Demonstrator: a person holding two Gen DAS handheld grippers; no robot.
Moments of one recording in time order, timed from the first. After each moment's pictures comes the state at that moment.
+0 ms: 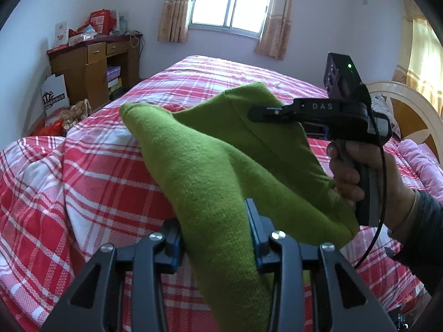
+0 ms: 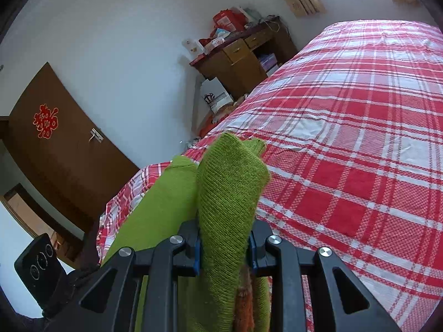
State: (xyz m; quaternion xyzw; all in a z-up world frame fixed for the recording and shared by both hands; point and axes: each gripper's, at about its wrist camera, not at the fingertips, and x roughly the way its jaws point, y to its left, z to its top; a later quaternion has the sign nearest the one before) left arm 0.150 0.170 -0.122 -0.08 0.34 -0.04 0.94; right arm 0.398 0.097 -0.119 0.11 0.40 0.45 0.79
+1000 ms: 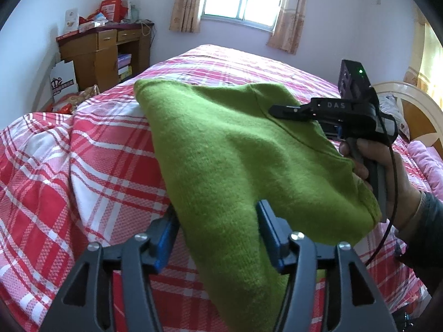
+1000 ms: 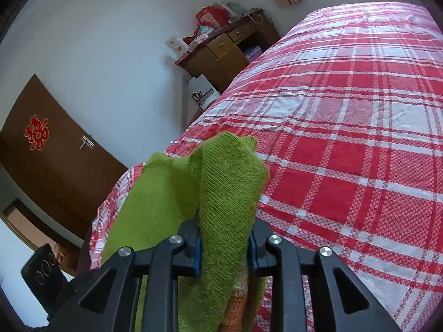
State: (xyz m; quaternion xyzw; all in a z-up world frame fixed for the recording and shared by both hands) left arm 0.143 0.180 -0.144 -0.09 0.36 -0.02 0.93; right arm 0.405 0.088 -0.156 0.13 0.42 0.43 0.79
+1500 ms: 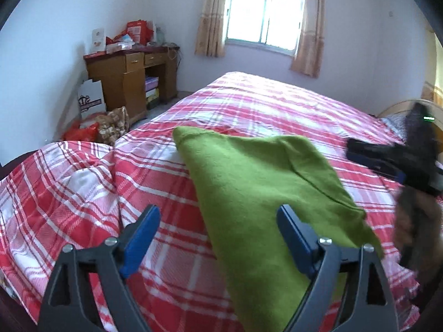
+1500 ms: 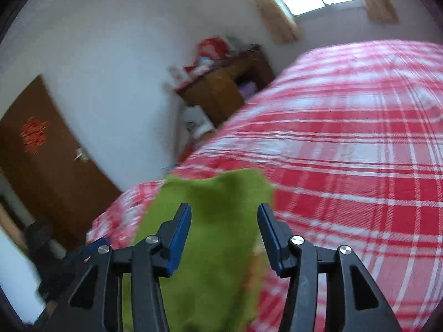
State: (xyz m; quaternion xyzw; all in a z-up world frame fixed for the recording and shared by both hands) left arm 0.146 0.206 -0.108 -0.09 0.31 0.06 0.95; right arm 0.332 0.052 -0.092 0.12 0.34 0.41 0.84
